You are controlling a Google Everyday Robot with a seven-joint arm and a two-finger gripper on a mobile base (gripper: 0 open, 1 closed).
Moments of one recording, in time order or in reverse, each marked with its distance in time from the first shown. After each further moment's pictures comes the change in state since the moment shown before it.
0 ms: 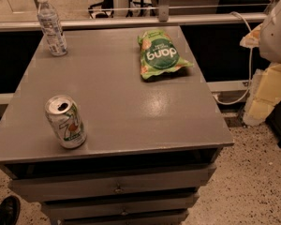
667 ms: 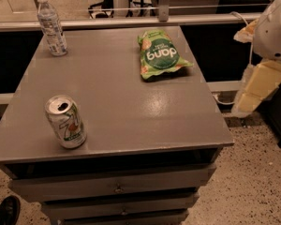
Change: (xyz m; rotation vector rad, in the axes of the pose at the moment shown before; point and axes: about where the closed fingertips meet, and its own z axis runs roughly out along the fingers) arm -0.013 -0.015 0.007 0.041 -0.086 0.007
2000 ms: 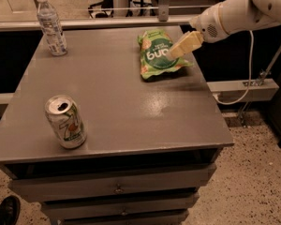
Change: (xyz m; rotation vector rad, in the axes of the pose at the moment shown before) arm -0.098 -0.192 0.143 0.018 -0.564 0.296
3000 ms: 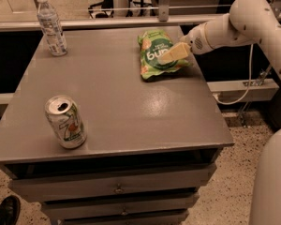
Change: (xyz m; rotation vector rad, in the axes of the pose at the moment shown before) arm 0.039 -0.035 0.063 0.002 -0.018 0.173
